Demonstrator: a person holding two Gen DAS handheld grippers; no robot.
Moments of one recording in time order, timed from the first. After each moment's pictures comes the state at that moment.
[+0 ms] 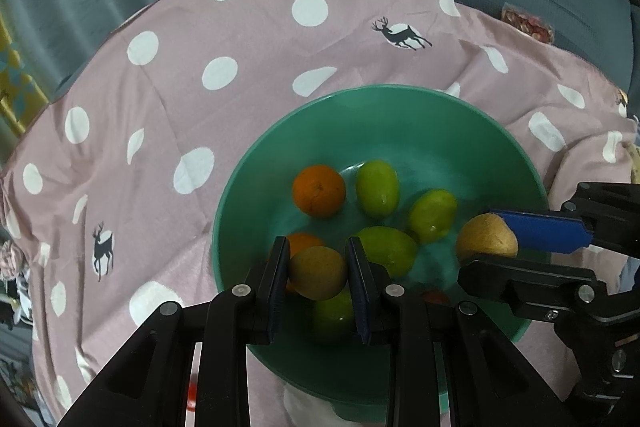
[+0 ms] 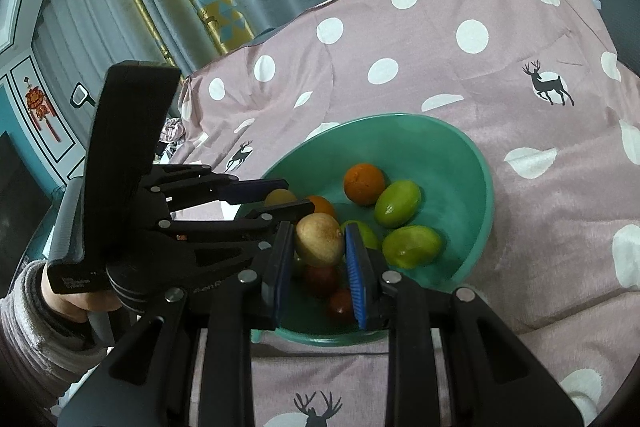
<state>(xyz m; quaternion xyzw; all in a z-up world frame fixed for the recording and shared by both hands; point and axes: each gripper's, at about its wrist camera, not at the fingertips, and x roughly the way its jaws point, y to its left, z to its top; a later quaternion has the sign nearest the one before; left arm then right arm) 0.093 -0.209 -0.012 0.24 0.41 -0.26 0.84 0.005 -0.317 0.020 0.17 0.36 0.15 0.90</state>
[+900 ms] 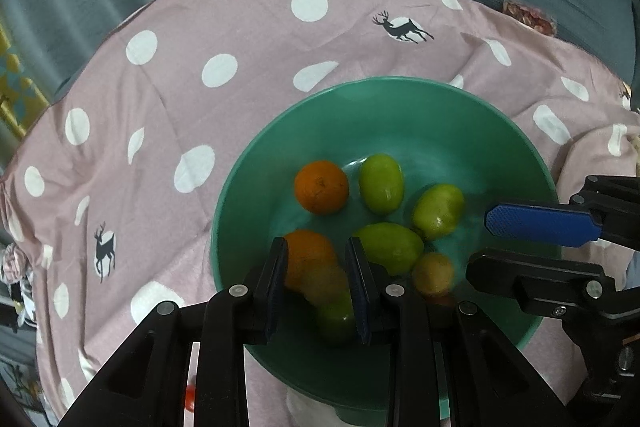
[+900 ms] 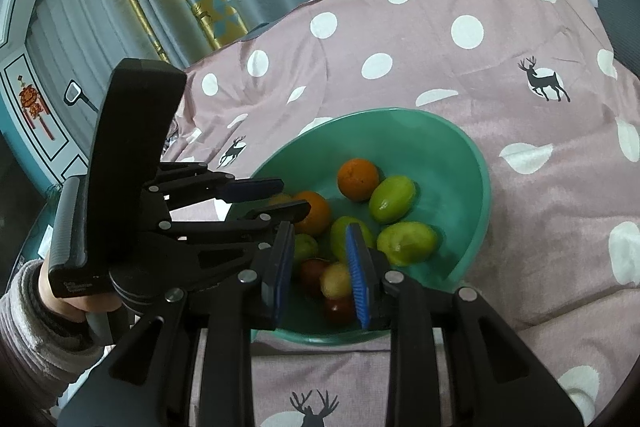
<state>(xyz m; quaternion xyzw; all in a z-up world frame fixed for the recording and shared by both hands) 0.094 -0.211 -0.016 0.25 0.41 -0.26 0.83 0.004 -0.317 0.020 0.17 0.37 0.14 0.90</state>
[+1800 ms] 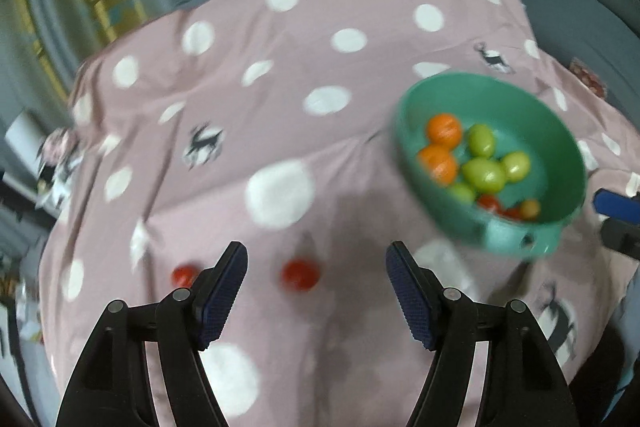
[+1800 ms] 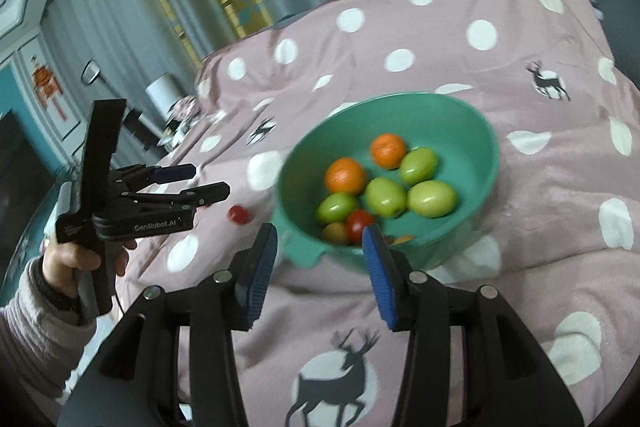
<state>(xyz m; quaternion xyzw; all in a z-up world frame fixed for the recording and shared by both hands) 0.053 -0.060 0.005 0.14 0.43 -0.13 0.88 -0.055 -0.280 0.040 0.14 0.38 0.18 0.90</state>
